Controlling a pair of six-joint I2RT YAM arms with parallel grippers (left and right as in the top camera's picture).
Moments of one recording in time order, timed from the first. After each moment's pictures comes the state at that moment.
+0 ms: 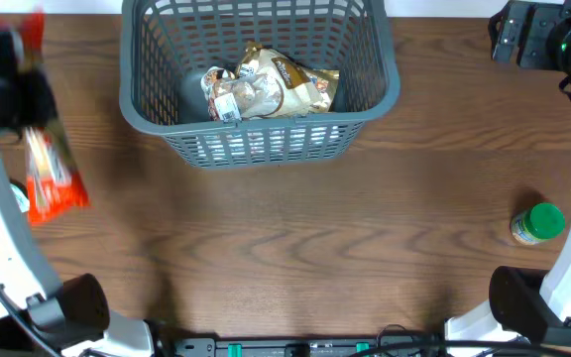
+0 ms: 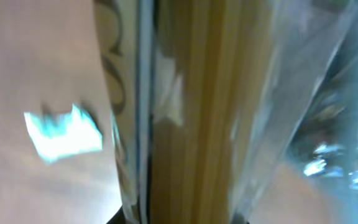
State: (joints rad) left arm 0.32 1.71 2.14 -1.48 0.05 0.07; right arm -0.08 1.75 2.49 -1.44 0.08 0.02
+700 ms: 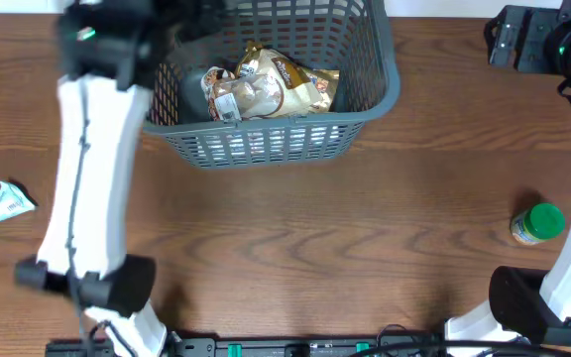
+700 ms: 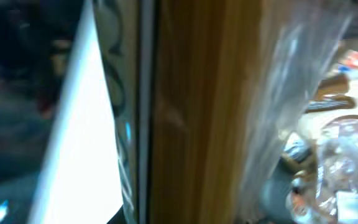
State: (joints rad) left arm -0.26 1.89 2.31 -0.99 0.13 1.09; right arm -0.08 1.75 2.49 -1.47 0.05 0.02
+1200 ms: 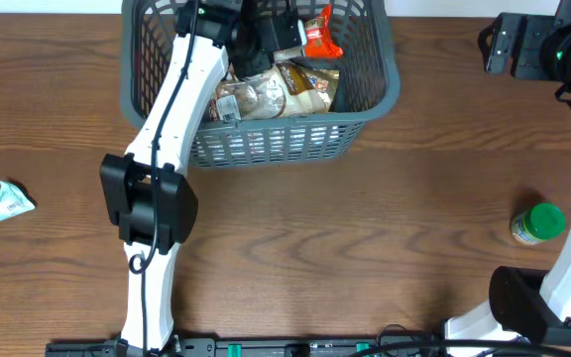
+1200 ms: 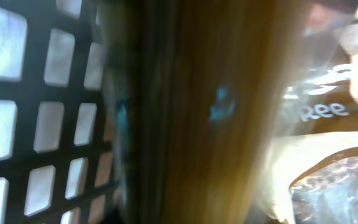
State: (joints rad) left arm -0.31 2.28 2.31 -1.02 0.16 1.00; right arm -0.08 1.75 2.49 -1.52 0.03 0.02
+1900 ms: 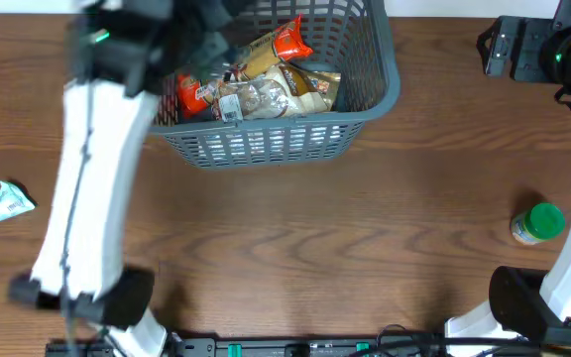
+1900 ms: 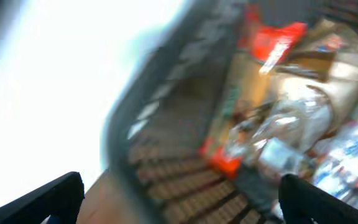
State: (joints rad) left arm -0.26 1.78 2.33 -1.25 -0.09 0.67; right arm -0.08 1.75 2.49 -1.53 0.02 0.02
